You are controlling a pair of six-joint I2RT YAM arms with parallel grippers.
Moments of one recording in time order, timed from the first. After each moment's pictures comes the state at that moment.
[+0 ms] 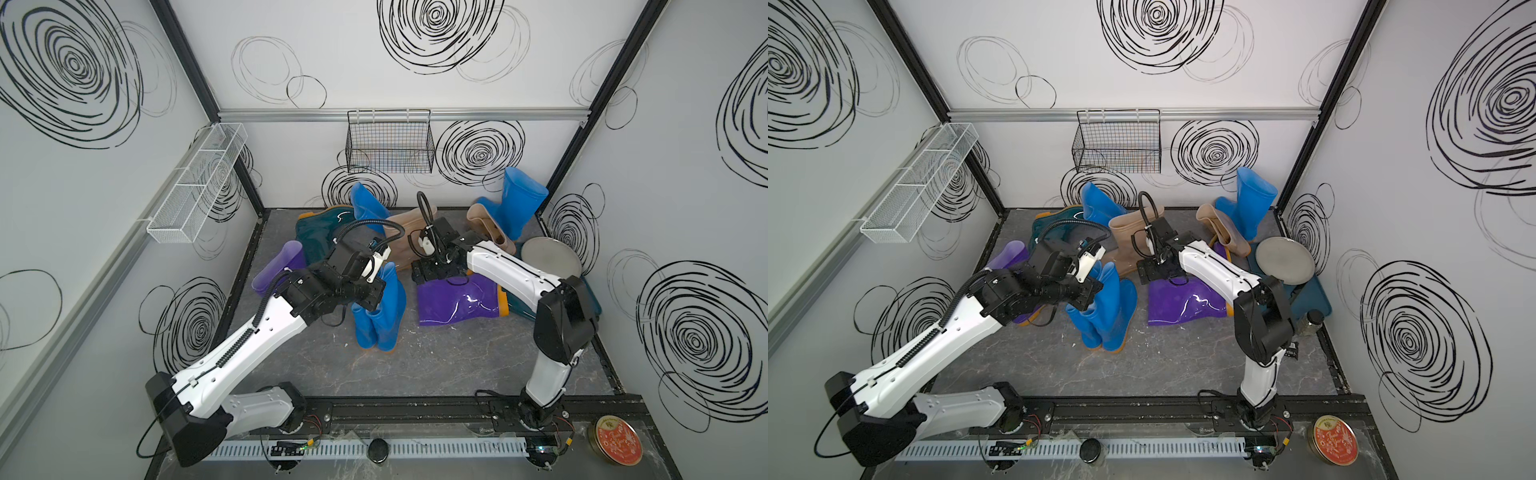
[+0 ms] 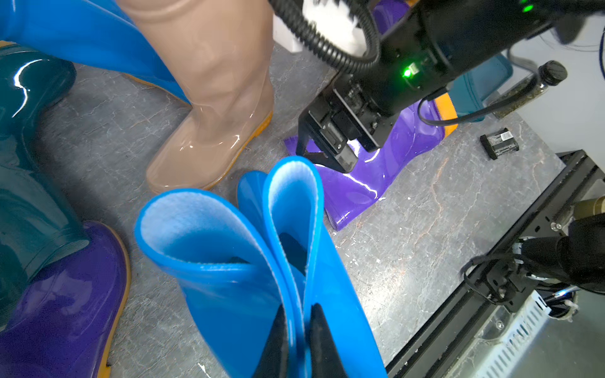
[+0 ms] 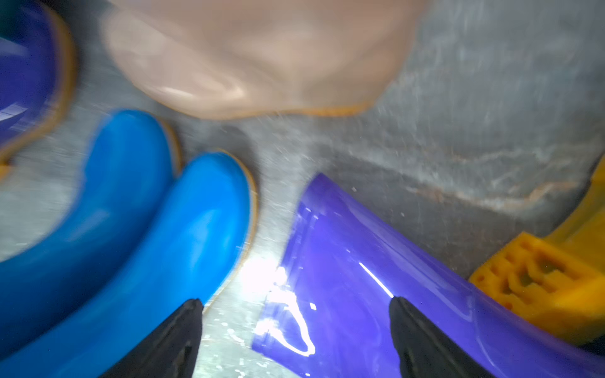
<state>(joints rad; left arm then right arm) -0.70 1.20 1.27 -0.86 0.03 -0.18 0.63 1.78 1.51 -0.81 -0.08 0.23</state>
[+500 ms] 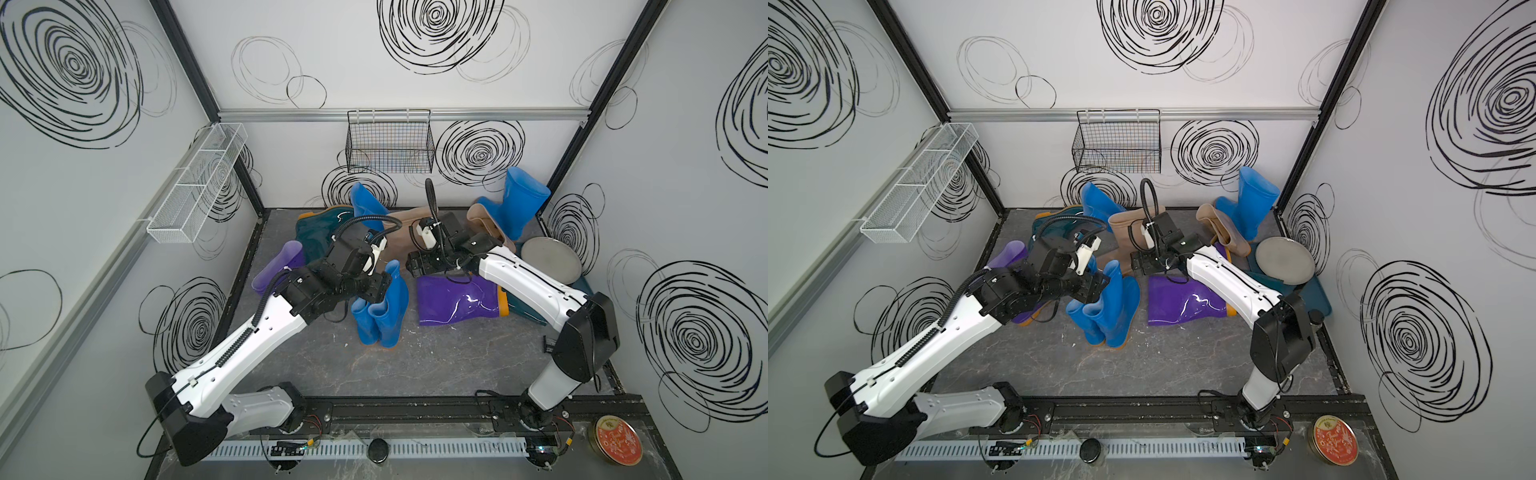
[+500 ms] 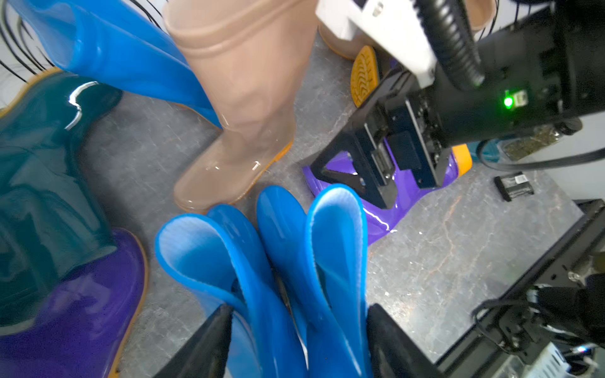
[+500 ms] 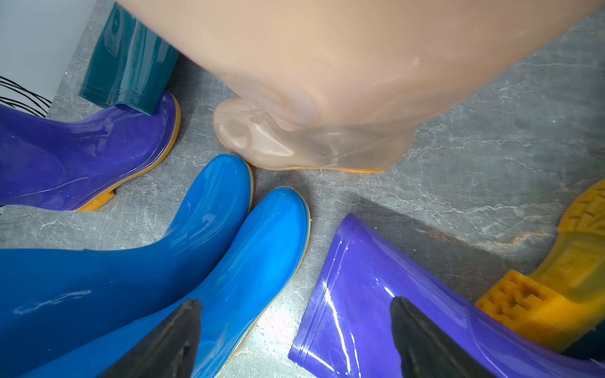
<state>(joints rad) -0.70 1.19 1.31 -0.84 -0.09 -0.23 0.66 1.66 1.47 -0.72 -0.06 0.26</state>
